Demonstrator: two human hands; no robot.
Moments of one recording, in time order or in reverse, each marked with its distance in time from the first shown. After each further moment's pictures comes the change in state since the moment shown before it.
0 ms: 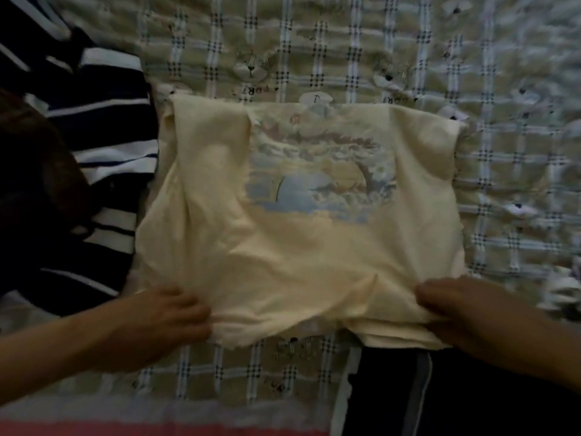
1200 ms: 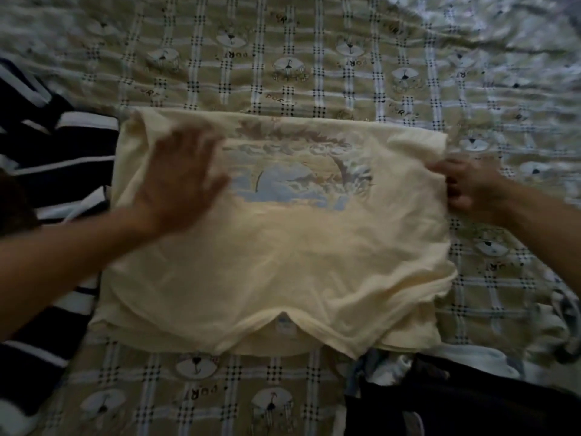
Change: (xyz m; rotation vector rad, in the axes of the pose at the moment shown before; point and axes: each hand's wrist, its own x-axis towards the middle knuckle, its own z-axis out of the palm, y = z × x) left_hand 0.108 -0.136 -0.113 -0.023 0.788 -0.847; right_hand 0.094 0.124 -0.114 1.531 0.707 0.482
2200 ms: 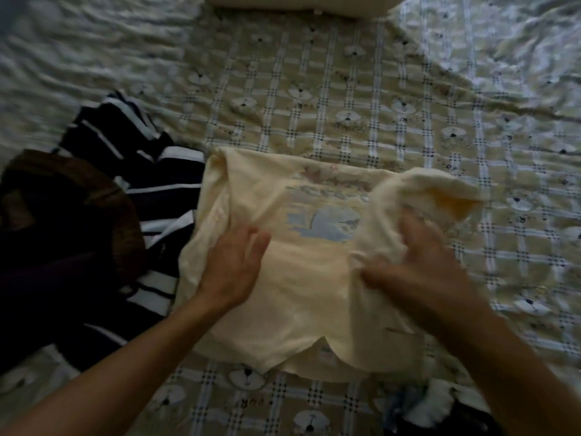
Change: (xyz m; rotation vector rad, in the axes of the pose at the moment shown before) left_hand -0.080 0.019 -0.005 -0.649 -0.052 -0.553; right_hand -0.182 -0.033 0.162 -0.415 -0.199 -0.402
